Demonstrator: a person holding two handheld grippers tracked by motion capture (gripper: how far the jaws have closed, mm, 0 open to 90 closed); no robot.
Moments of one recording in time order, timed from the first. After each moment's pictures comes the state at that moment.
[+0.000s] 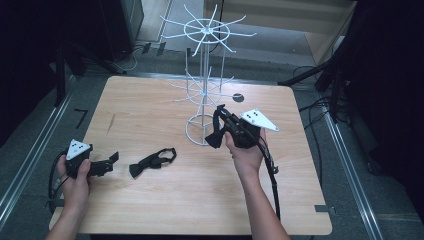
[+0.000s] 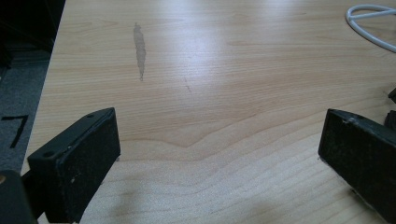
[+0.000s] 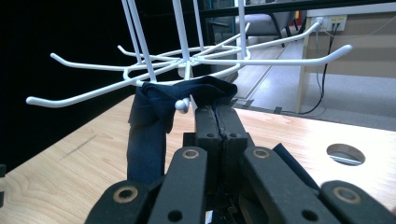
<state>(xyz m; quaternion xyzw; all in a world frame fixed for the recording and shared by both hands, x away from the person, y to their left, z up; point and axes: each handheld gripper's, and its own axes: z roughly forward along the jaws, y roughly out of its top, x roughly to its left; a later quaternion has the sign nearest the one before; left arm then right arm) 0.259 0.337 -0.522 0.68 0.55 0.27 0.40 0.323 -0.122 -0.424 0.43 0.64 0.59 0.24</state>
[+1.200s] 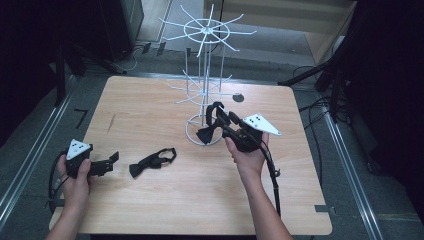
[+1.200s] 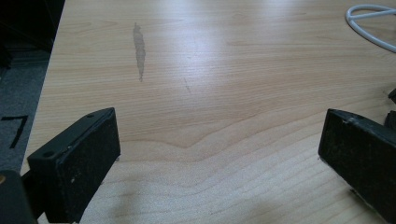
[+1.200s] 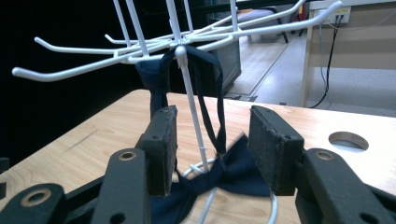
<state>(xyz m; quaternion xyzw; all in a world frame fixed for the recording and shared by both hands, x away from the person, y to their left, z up) 0.259 0.337 -0.522 0.68 0.55 0.27 0.40 0.319 -0.132 -0.439 0.43 0.64 0.59 0.23</state>
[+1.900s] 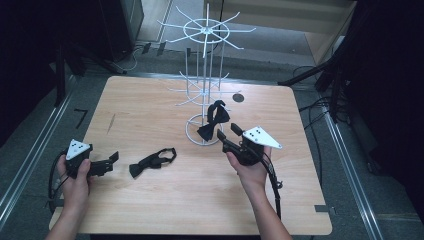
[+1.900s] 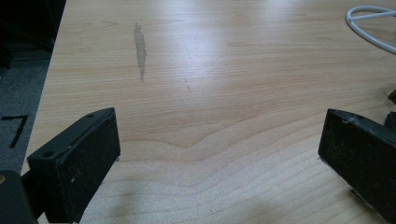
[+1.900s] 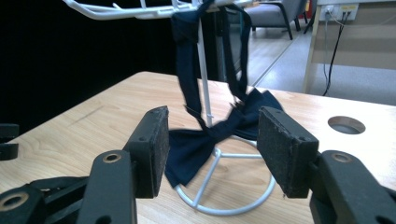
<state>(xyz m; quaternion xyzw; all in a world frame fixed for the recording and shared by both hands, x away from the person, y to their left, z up) 0.259 0.337 -0.522 0.68 0.55 0.27 0.40 0.292 -0.137 -0.453 0.42 0.66 0.58 0.23</state>
